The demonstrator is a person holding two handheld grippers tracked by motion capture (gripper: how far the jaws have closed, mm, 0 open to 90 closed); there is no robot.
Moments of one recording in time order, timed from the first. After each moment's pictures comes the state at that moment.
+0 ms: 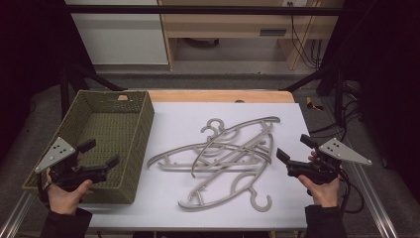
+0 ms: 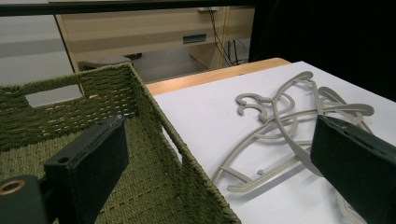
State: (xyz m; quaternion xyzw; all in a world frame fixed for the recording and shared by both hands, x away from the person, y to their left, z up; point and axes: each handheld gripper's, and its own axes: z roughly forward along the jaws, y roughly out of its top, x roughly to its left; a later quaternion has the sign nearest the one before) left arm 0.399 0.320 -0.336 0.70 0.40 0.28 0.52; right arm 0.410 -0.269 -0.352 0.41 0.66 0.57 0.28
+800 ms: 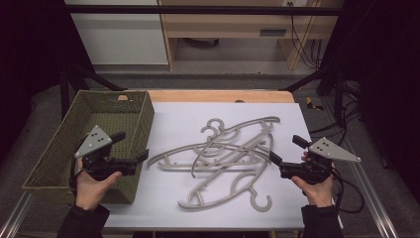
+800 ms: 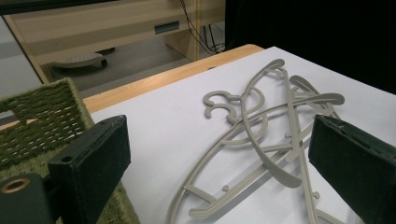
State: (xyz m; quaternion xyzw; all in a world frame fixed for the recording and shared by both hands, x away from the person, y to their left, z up) left arm 0.424 0.250 -0.320 0.75 0.35 0.25 0.50; right arm 0.414 -0.254 -0.353 0.39 0.68 0.55 0.27
